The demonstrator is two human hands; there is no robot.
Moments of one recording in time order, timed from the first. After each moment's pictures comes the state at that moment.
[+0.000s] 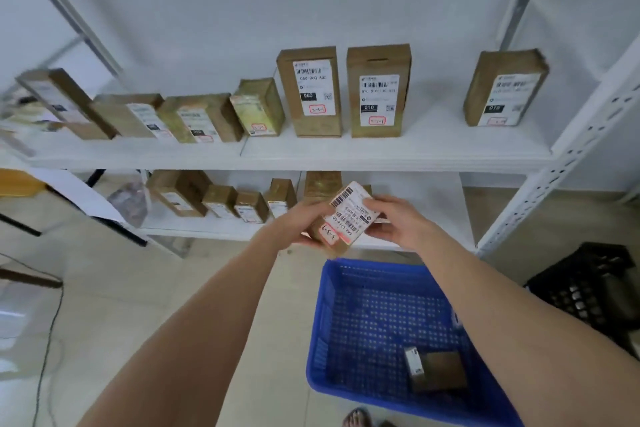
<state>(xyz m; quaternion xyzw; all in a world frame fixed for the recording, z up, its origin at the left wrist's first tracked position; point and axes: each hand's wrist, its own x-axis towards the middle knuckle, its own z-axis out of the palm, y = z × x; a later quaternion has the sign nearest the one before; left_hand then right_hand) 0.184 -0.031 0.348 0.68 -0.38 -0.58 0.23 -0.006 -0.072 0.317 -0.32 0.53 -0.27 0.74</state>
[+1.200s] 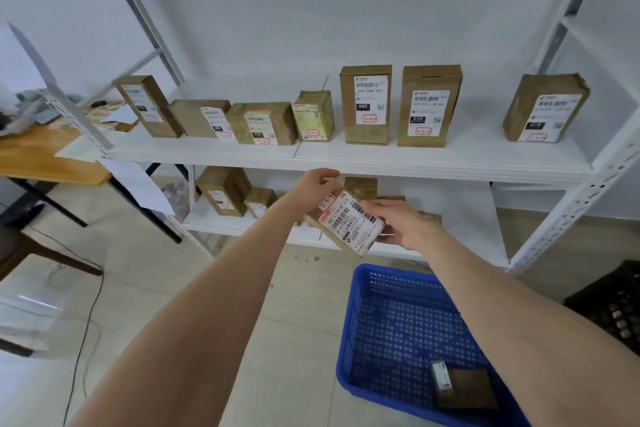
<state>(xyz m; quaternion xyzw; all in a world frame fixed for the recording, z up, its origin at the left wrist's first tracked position) 0.248 0.012 0.415 0.71 -0.50 -0.41 0.29 0.072 -0.012 0.360 -0.45 0.50 -0.21 0.70</state>
